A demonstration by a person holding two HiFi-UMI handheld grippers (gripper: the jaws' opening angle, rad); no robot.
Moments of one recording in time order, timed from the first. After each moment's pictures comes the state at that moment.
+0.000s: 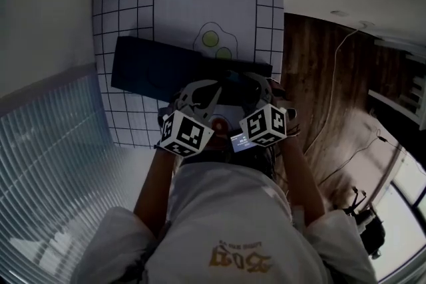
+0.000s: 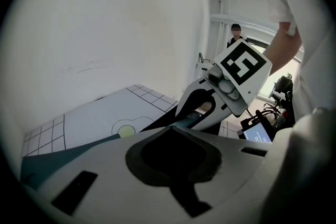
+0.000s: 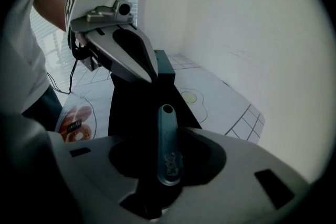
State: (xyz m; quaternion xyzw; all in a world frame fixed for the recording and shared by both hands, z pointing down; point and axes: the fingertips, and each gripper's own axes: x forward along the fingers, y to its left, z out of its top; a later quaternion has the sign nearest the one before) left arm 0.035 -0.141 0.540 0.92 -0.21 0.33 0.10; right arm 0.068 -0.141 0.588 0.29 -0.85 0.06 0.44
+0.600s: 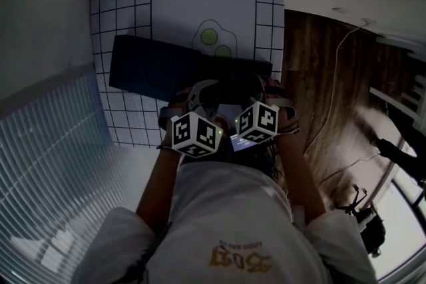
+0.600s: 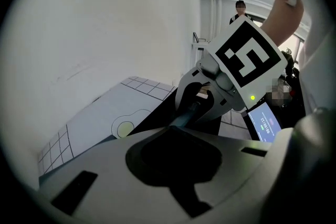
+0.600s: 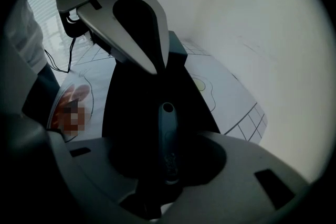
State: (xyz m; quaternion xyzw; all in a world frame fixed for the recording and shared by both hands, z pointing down) left arm 0.041 -0.134 0.562 0.88 -0.19 0.43 0.04; right arm 0.072 -0.132 0.619 0.26 -0.81 0.03 0.52
